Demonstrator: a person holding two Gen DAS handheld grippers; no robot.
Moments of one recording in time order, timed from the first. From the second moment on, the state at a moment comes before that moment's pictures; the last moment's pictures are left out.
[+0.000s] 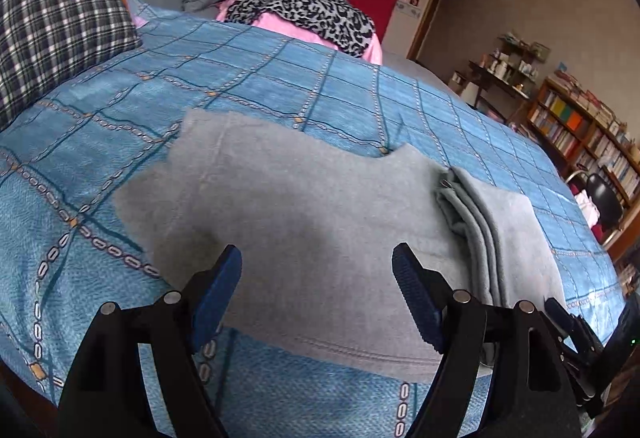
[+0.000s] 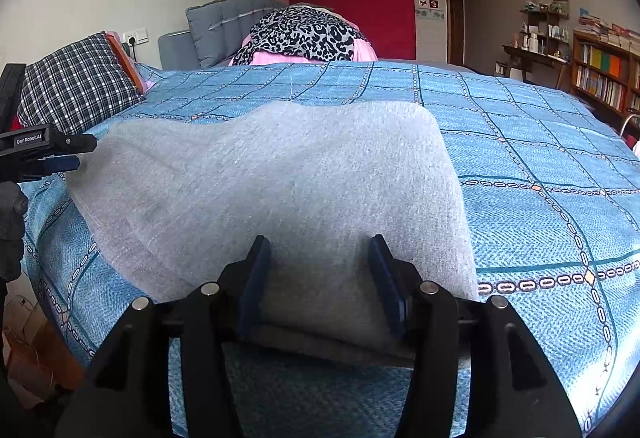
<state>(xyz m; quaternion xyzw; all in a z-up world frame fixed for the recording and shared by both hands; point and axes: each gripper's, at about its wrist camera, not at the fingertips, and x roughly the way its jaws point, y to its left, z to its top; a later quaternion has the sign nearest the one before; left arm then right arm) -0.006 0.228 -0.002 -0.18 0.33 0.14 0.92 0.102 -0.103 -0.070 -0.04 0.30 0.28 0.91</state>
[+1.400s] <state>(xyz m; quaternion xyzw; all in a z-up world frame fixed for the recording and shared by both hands) -0.013 0.317 -0.016 -0.32 0.28 0.16 0.89 0.106 -0.104 -0.068 -0.04 0.29 0.28 0.91</state>
